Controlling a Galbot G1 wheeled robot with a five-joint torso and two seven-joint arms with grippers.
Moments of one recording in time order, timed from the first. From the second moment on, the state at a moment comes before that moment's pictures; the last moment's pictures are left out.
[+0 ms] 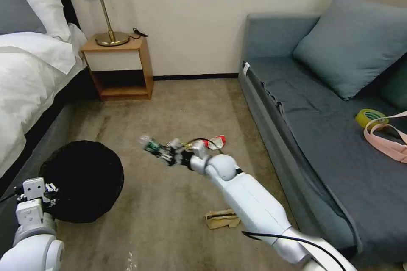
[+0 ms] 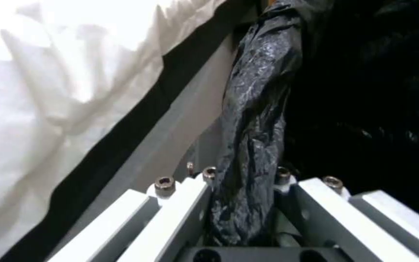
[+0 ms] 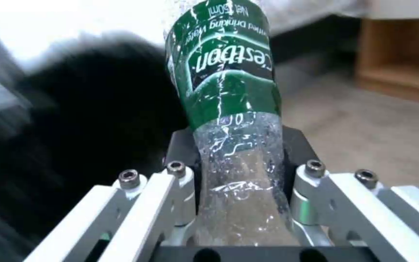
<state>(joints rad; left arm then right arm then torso) 1.55 -1.33 -0.90 -2.07 -0.14 0.39 -0.28 -0.62 1.53 -0.22 1.32 0.48 -0.20 -0.46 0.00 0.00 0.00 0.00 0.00</state>
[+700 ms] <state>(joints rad) 1.52 -1.37 -0.82 -2.08 -0.18 0.38 -0.26 -0.74 1.61 -0.17 1.28 0.50 -0.16 -0.48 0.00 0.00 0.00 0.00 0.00</state>
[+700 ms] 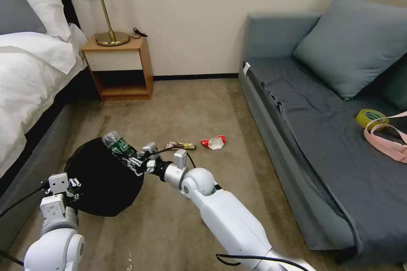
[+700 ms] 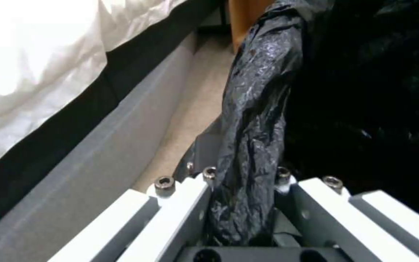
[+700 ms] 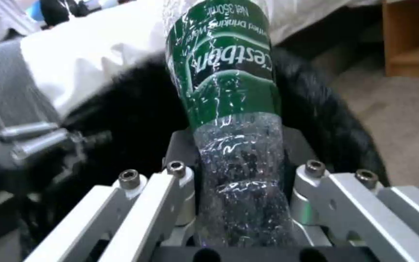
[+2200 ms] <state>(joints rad) 1.52 -1.35 -0.85 -2.04 -0.19 0.36 -0.24 -0.73 1.40 -0.24 1.39 0.44 -0.17 -0.44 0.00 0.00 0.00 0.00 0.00</state>
